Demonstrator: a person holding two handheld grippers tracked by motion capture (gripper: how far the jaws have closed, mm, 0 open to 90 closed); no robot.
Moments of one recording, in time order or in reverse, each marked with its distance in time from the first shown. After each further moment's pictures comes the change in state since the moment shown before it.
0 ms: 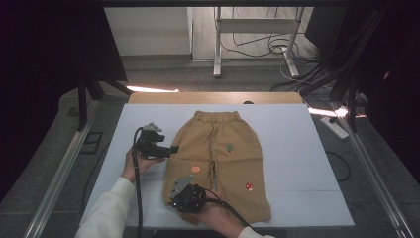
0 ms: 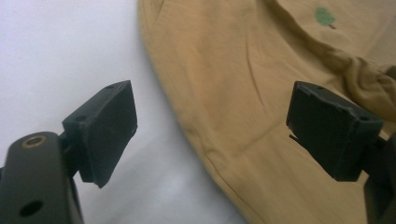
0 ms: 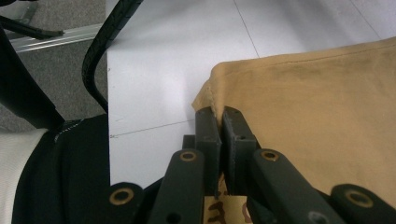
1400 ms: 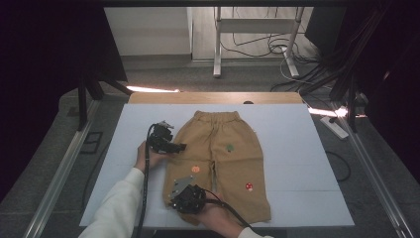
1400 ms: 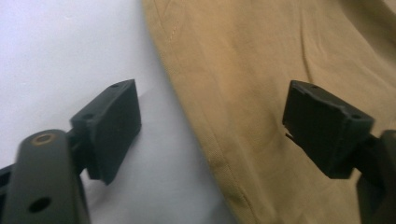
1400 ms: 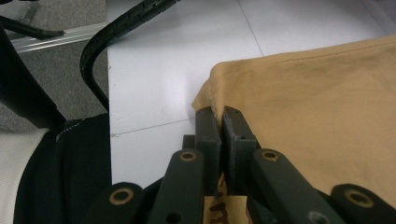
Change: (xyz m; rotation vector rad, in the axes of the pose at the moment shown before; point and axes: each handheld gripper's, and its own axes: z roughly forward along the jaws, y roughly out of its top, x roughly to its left) left arm 0.015 0.012 0.054 0.103 0.015 -0.008; right arm 0.001 -0.001 0.002 0.006 0.000 0.009
